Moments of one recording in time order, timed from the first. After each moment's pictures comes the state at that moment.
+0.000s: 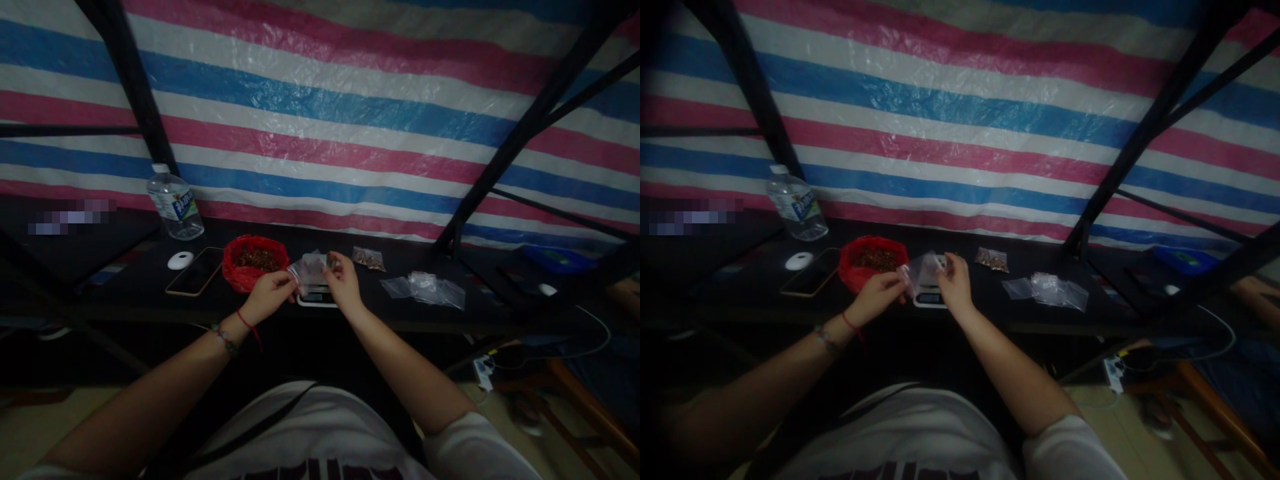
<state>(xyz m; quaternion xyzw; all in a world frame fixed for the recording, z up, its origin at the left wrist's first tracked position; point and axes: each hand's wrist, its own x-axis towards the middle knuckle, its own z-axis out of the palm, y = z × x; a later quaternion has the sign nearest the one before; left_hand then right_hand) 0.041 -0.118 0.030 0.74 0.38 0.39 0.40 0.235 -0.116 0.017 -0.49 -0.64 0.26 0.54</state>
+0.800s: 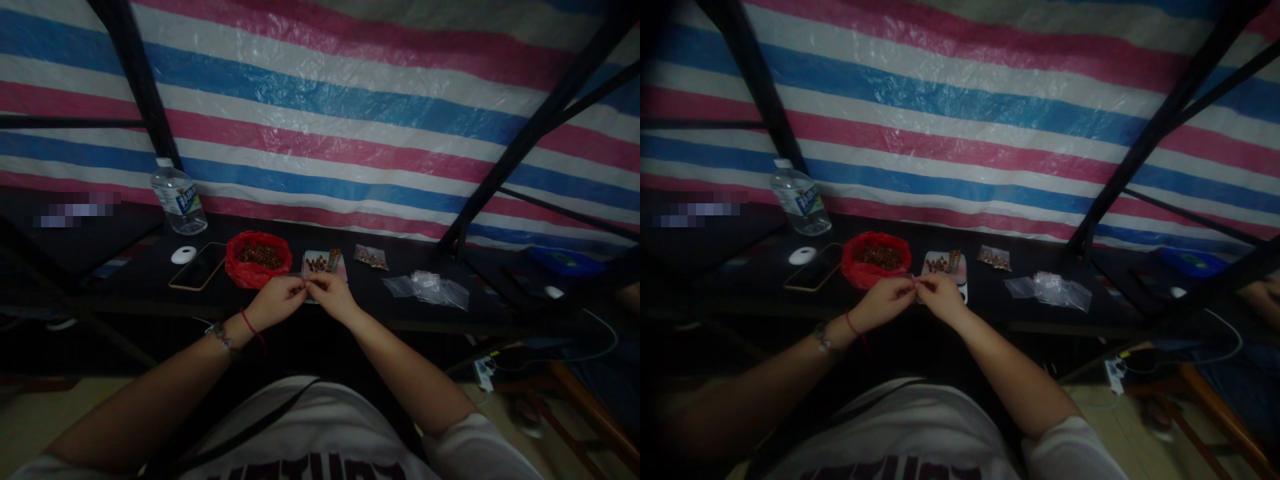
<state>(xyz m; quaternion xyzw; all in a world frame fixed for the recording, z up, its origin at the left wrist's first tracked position) 0.048 -0.133 0.037 0.85 0.37 0.31 0.22 0.214 -0.136 0.023 -0.45 -0.74 0.27 0.42</state>
